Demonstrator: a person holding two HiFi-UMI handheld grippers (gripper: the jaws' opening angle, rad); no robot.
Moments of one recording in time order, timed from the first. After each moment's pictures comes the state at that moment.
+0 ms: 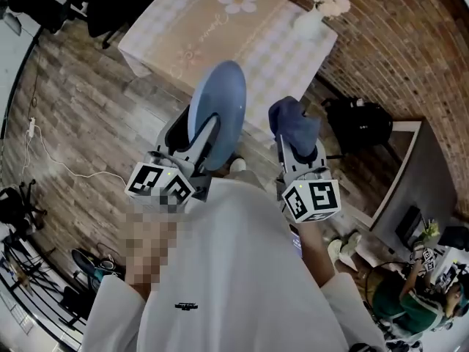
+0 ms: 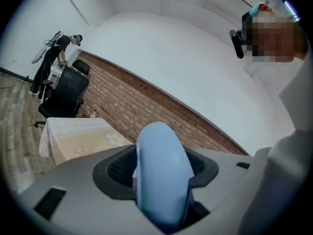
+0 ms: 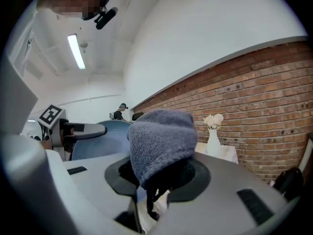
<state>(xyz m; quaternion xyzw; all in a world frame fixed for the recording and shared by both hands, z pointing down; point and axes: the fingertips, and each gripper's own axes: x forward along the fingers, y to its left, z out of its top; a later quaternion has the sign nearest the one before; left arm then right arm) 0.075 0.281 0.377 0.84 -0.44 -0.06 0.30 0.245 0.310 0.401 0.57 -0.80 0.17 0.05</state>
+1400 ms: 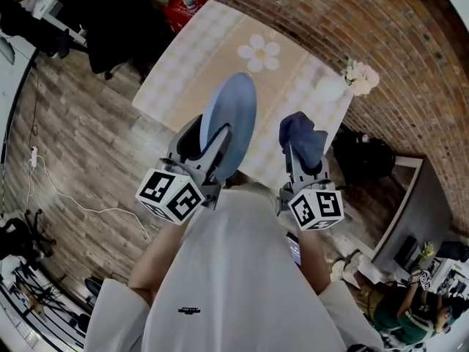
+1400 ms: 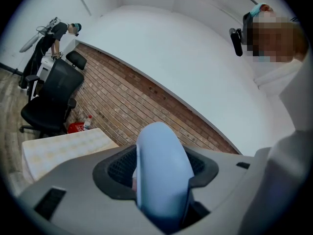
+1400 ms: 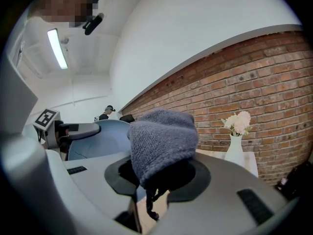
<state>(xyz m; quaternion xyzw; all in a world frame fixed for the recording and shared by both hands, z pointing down) -0.009 0.012 0.362 0.85 -0.41 -0.07 0.32 0.167 0.053 0.398 0.60 -0.77 0.20 0.03</state>
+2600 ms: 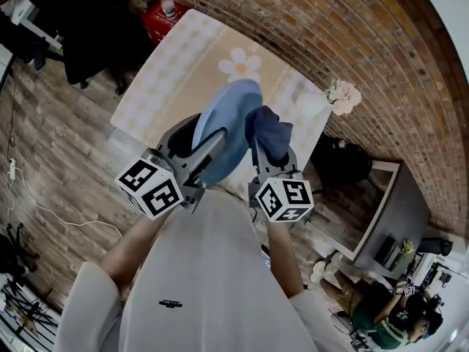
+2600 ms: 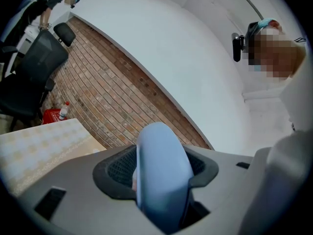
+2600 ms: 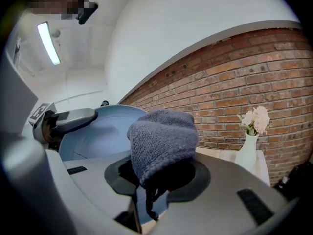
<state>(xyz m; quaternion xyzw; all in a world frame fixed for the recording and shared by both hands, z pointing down) 0.013 -0.059 0.350 0.89 -0.28 -0.09 0.36 0.129 -0.039 0.411 0.61 -0.76 0.22 0.05</state>
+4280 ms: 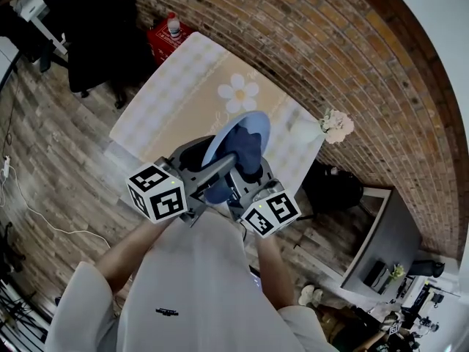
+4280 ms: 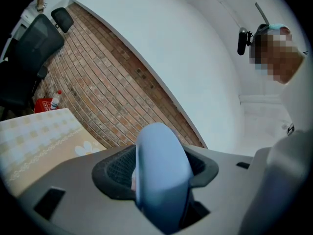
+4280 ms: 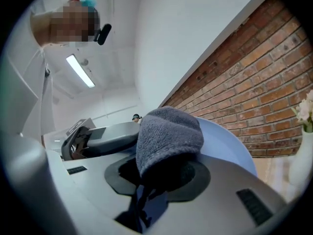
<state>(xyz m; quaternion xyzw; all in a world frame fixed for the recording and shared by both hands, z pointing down) 0.041 -0.062 0.350 0.89 -0.23 -0.07 0.38 0.049 -0.055 0.366 0.43 -0.88 0.19 -0.04</state>
